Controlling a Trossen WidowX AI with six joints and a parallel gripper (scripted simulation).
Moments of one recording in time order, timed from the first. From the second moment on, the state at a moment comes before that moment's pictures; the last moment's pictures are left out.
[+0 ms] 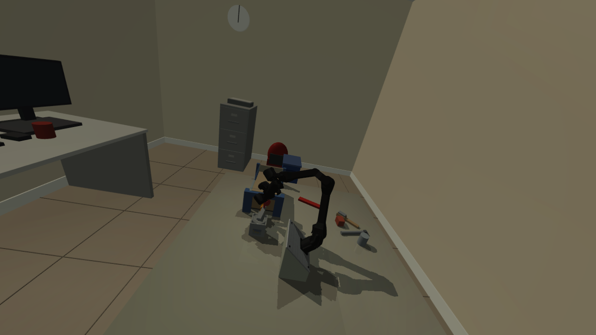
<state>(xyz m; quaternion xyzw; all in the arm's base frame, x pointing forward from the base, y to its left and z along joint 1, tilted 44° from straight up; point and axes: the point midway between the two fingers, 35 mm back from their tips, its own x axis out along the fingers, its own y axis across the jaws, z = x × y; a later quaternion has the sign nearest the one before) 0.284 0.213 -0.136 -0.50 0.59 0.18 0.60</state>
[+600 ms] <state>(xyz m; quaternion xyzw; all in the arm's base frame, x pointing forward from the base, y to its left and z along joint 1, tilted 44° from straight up) 0.284 0.229 -0.152 -0.50 0.59 0.17 0.61</state>
